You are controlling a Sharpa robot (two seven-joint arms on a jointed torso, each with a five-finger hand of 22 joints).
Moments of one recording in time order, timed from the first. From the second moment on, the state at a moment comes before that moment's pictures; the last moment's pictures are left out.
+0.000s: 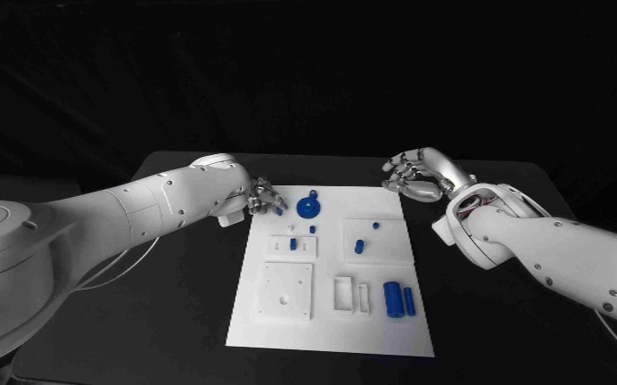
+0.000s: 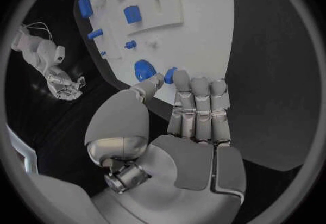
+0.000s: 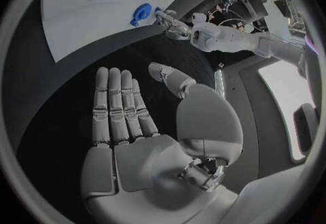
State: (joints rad) left arm 1.31 -0.55 -0.15 0.91 -0.97 0.09 -0.36; left_hand 0.91 -0.12 0.61 -0.03 0.05 0.98 0.07 0.32 0.69 1.25 -0.03 0.91 0.56 1.06 -0.12 1.19 0.70 0.06 0.86 -0.11 0.98 1.28; right arm 1.22 -0.70 -0.04 1.34 -1.05 -0.54 0.08; right_hand 1.03 -0.21 0.68 -0.22 0.44 0.84 0.19 0.26 0.45 0.93 0.11 0.64 0.36 0.93 0.09 0.65 0.64 0.25 0.84 0.18 0.51 1.00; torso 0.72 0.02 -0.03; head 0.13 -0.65
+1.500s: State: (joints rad) left arm 1.30 -0.73 -0.15 1.18 -0.91 -0.04 -0.36; left_hand 0.96 -0.05 0.64 -0.13 0.05 1.12 0.03 0.39 0.72 1.34 -0.07 0.90 0.55 1.13 -0.12 1.22 0.68 0.06 0.92 -0.13 1.00 1.29; right arm 1.22 -0.71 -0.04 1.34 -1.04 -0.54 0.08; right_hand 1.03 -0.20 0.68 -0.22 0.44 0.84 0.19 0.27 0.45 0.93 0.11 0.65 0.35 0.92 0.09 0.65 0.63 0.25 0.84 0.18 0.51 1.00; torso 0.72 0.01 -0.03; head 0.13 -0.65
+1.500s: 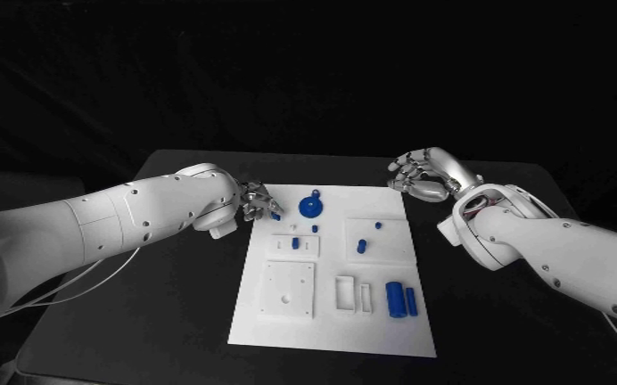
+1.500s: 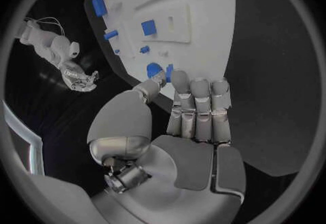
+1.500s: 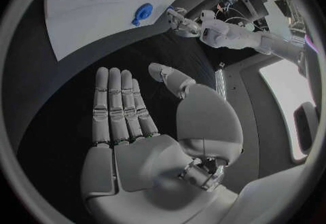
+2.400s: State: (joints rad) left arm 1.28 -0.83 -0.24 1.43 -1.05 -0.29 -0.40; left_hand 0.95 -0.07 0.66 -0.11 0.05 1.14 0.03 0.39 0.72 1.37 -0.08 0.90 0.55 1.17 -0.14 1.22 0.68 0.06 0.95 -0.14 1.00 1.29; right arm 1.22 -0.72 -0.04 1.35 -1.04 -0.54 0.08; right_hand 1.03 -0.20 0.67 -0.22 0.44 0.84 0.19 0.27 0.45 0.93 0.11 0.65 0.35 0.92 0.09 0.65 0.63 0.25 0.84 0.18 0.51 1.00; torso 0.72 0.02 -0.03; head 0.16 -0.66
